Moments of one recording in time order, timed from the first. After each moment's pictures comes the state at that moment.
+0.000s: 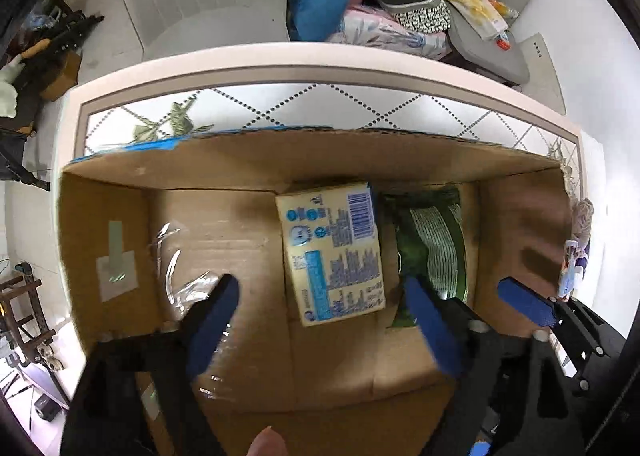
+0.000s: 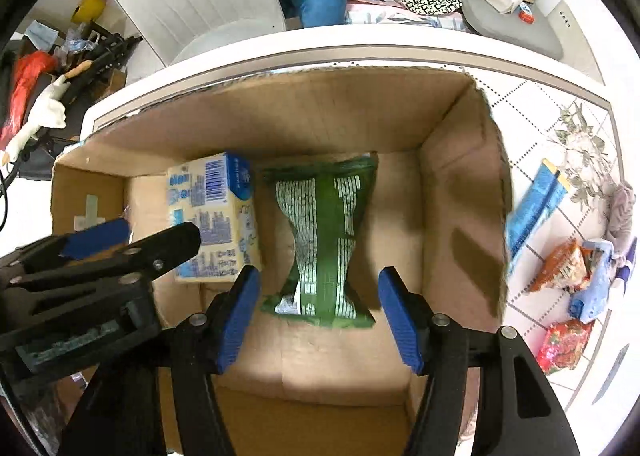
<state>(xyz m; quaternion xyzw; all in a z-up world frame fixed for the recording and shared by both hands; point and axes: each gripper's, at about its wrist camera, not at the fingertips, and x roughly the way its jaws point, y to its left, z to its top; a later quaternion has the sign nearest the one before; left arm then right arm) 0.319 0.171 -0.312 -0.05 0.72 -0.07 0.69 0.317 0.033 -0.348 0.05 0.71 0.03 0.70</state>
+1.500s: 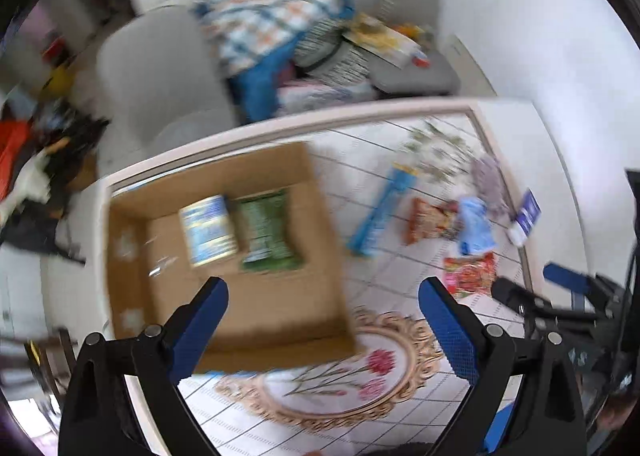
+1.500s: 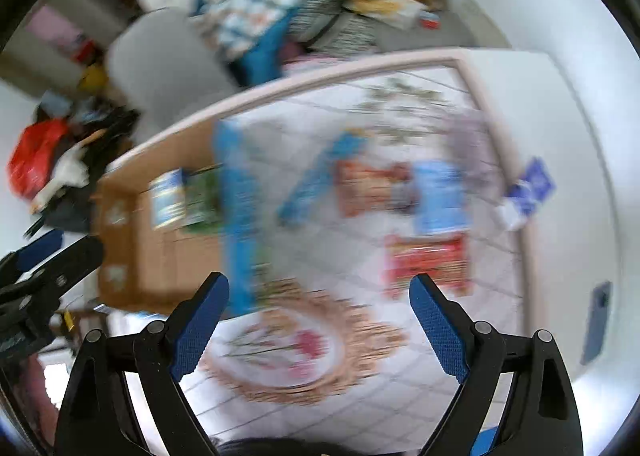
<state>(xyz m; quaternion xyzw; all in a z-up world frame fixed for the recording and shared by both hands) 0.221 -0.031 -0.176 0.08 0.62 -0.10 0.78 0.154 -0.215 -0.200 0.13 0.64 -0.02 0.76</state>
